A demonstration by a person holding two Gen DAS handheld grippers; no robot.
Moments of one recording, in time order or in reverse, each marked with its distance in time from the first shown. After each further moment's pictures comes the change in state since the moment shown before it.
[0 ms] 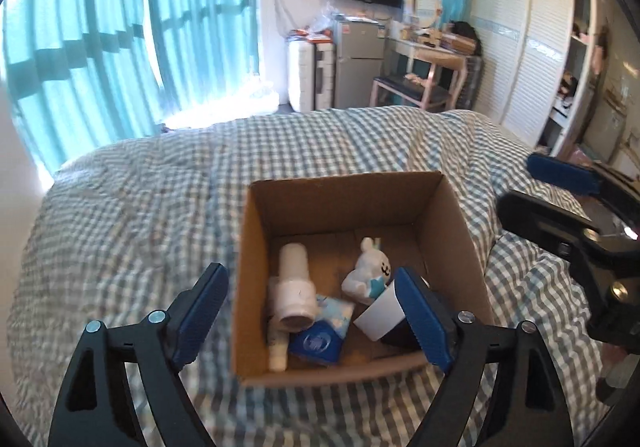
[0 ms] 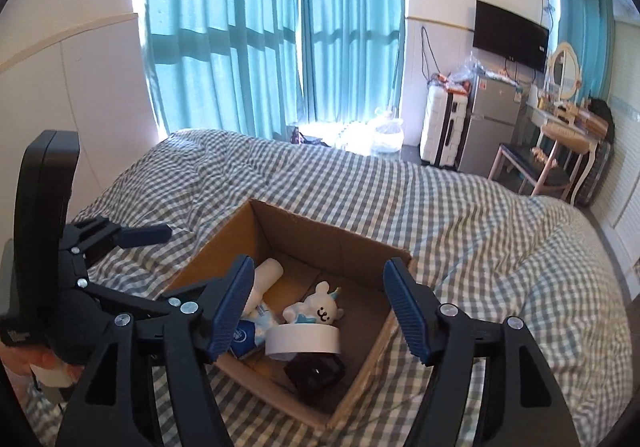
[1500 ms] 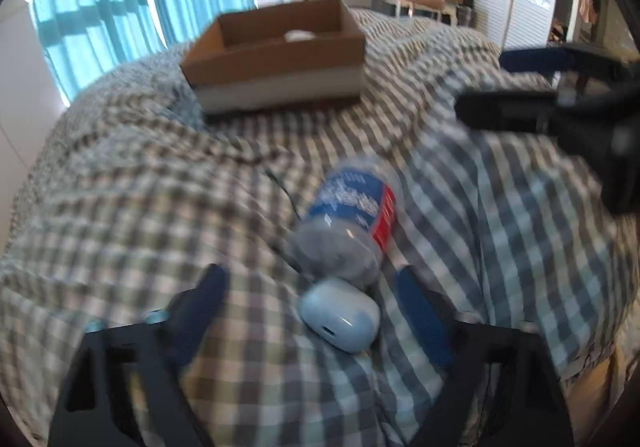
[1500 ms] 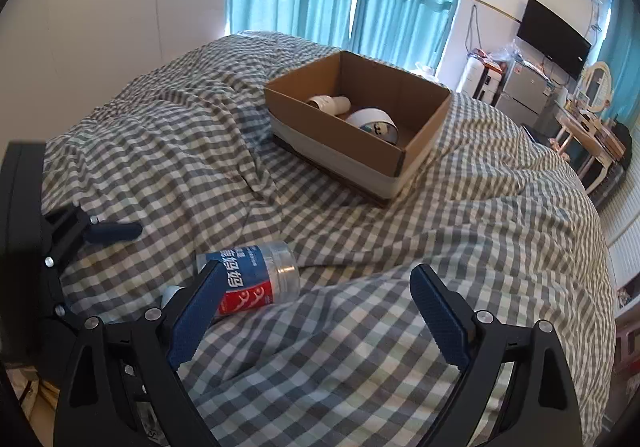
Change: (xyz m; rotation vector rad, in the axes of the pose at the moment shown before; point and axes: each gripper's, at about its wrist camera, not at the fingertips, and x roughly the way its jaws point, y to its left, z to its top) left arm -0.080 -0.103 -0.265 0.033 0.145 0.011; right arm -0.114 0.058 -0.195 -0.174 0.219 0.040
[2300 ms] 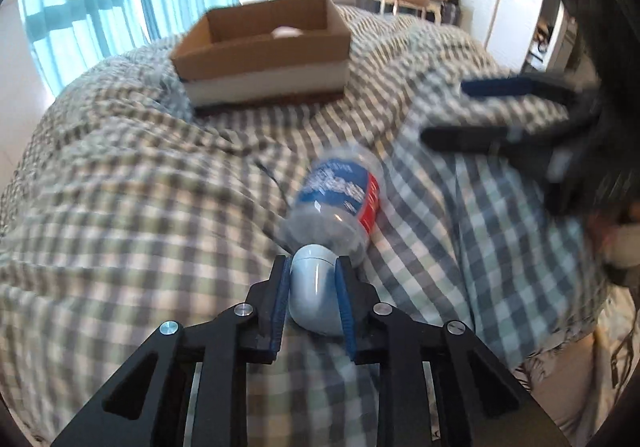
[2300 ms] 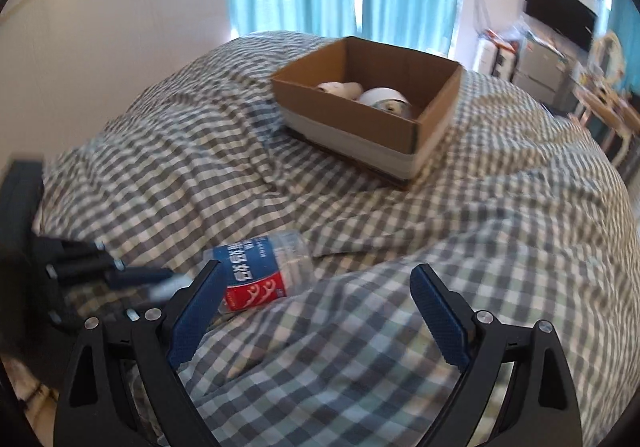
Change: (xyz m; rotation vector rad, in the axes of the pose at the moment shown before) left arm -0.022 0.012 -0.003 -0.002 -0.025 -0.057; right arm 0.018 0.002 -0.010 0.001 -0.007 0.131
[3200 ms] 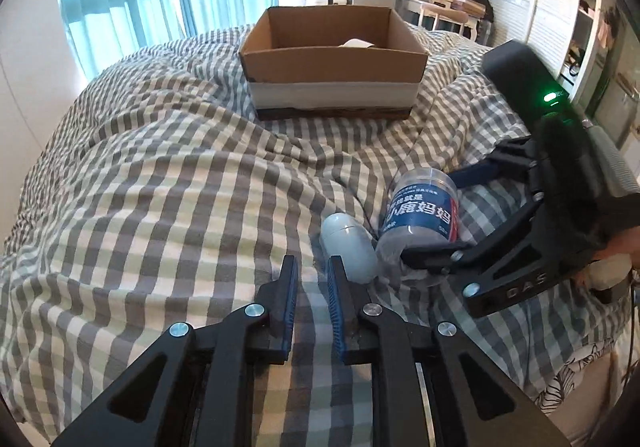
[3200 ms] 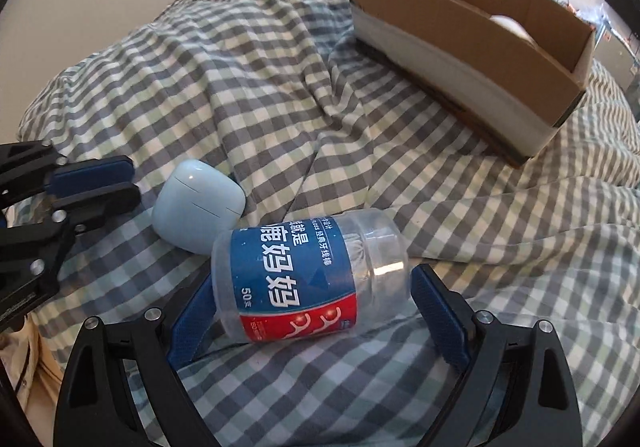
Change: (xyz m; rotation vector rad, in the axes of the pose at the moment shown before) left arm 0.007 0.051 0.002 -0.069 0.000 0.089; right arm 0.115 0.026 0.015 -0.090 0.322 0.156
